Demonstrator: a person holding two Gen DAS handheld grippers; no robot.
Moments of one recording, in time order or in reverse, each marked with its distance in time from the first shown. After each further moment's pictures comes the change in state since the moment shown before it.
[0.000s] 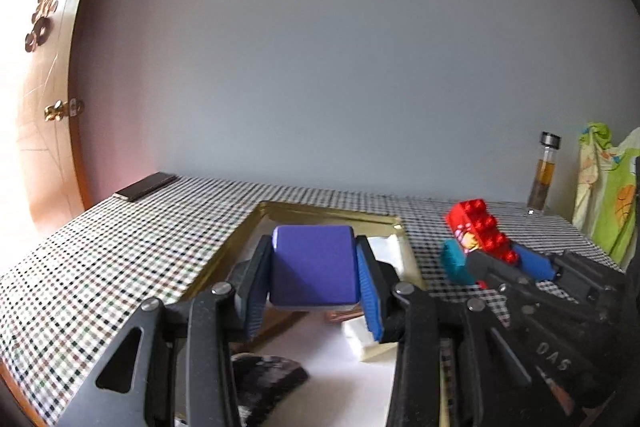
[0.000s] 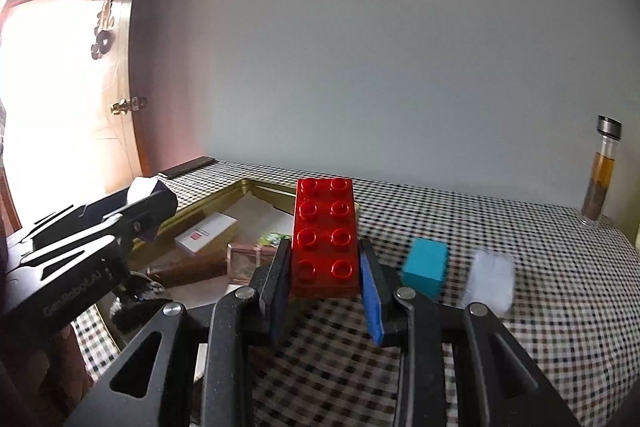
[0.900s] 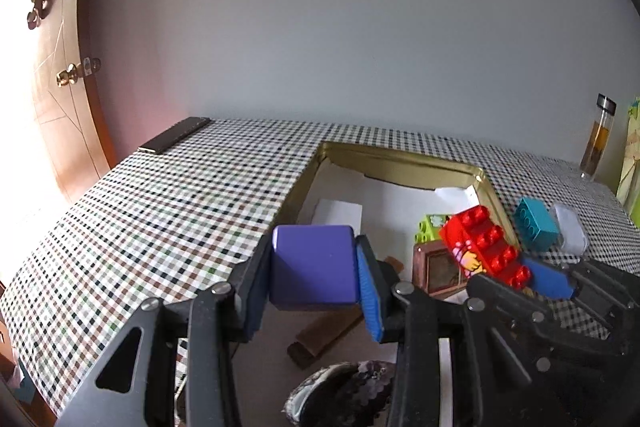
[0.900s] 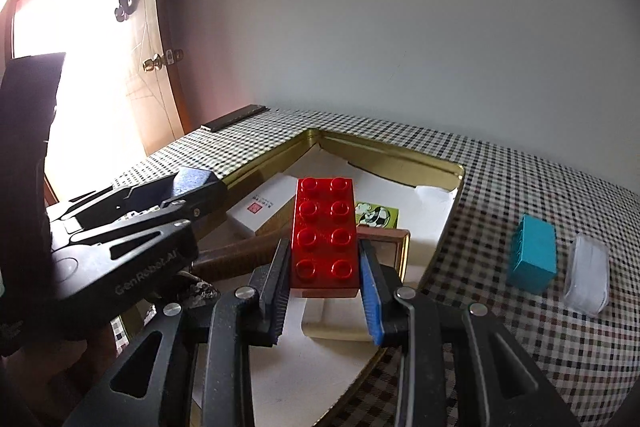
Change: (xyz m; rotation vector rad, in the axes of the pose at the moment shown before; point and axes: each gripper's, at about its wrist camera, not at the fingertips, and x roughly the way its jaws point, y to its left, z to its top) left arm 0.056 0.034 -0.004 0.019 0.245 0.135; right arm 0.055 0.040 -0.003 -0.004 0.222 0.170
